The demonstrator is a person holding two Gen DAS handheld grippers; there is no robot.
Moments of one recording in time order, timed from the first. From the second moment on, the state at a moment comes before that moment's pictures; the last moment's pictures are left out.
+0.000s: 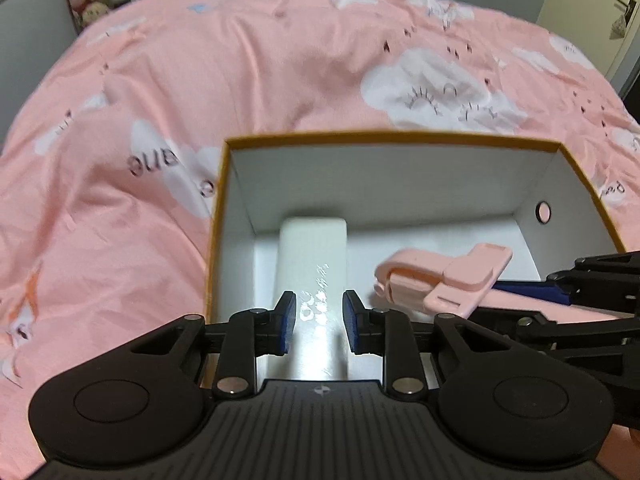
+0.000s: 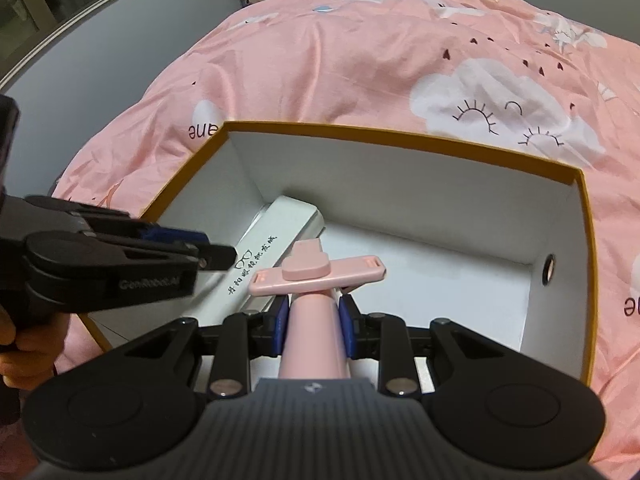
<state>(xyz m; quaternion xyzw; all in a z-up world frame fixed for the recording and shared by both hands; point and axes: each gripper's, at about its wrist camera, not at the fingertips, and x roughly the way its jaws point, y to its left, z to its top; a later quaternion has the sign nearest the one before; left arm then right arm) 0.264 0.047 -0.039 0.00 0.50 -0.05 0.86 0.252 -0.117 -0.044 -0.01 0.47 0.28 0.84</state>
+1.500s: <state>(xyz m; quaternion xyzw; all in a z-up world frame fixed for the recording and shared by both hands) 0.189 0.129 -0.042 -0.16 0.43 -0.04 0.89 0.268 -0.107 -0.031 0.16 0.51 0.24 0.81</state>
